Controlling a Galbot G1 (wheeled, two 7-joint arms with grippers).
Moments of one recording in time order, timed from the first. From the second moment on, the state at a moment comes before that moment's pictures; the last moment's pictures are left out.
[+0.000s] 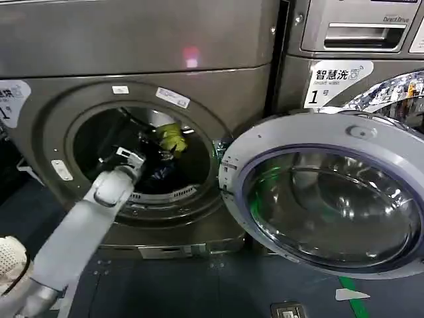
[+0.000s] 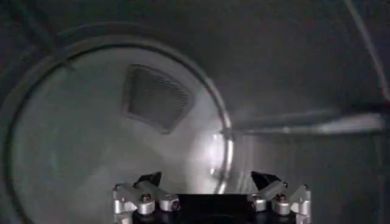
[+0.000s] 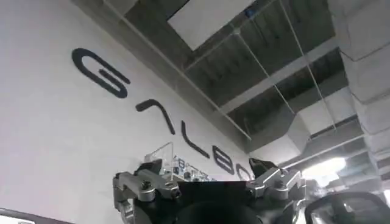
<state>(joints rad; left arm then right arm) 0.12 -0.92 0.33 -1.22 0.10 0.10 0.61 -1.52 1.21 2.10 2.15 0.86 0.07 -0.06</state>
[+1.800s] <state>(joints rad) -0.05 -1.19 0.61 -0.61 0.28 0.02 0.75 -1.55 1.22 2.10 2.15 0.86 0.09 -0.07</state>
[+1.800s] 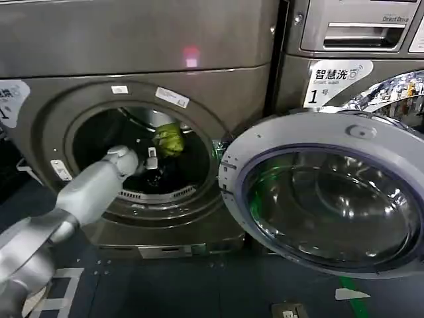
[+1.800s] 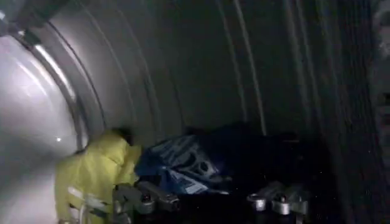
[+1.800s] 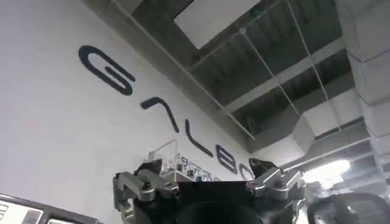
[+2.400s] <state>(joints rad) -0.04 -1.20 0.60 -0.58 0.24 0.01 0.68 -1.54 1.21 2.08 2.15 0.86 0.10 -0.07</state>
